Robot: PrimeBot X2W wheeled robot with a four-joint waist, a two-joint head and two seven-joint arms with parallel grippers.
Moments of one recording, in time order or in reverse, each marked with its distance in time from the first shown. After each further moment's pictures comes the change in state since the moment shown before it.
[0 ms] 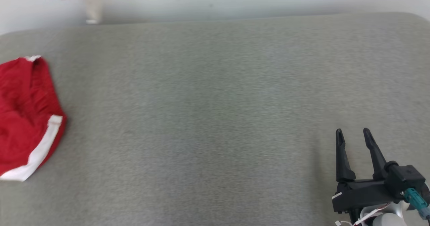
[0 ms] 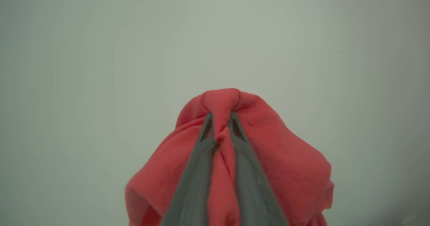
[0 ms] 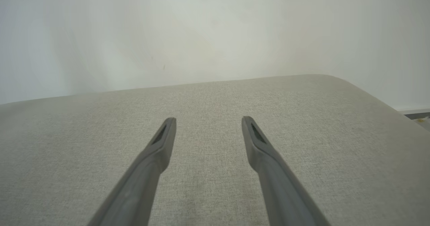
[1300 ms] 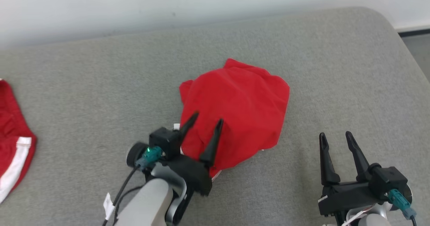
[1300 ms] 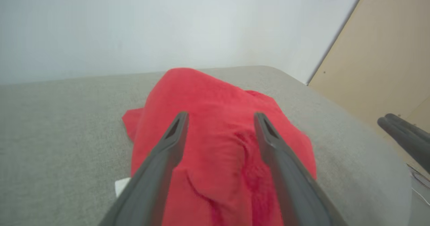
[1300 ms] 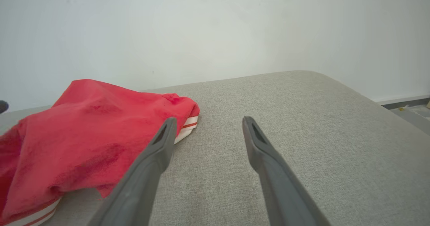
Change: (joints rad) left arm 0.710 -0.361 -0.339 0.036 -0.157 0.093 -0.134; right arm -0.022 0.017 0.061 0.063 0.026 0.000 -0.032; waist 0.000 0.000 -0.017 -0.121
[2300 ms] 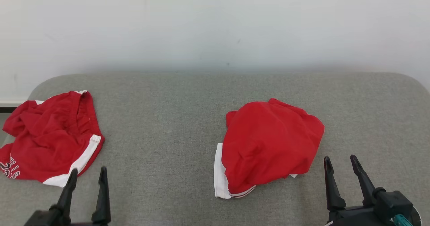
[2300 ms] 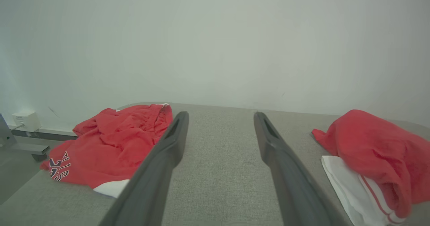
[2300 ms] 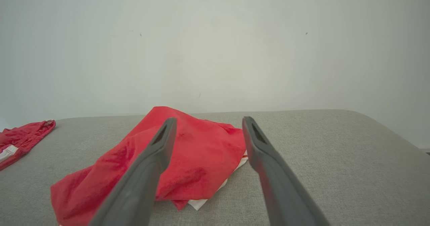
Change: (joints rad) left arm 0.553 0.221 0.461 -0.486 0.117 0.114 -0.027; right arm 0.156 -0.002 -0.007 -0.113 -0.027 0.000 0.034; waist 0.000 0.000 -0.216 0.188
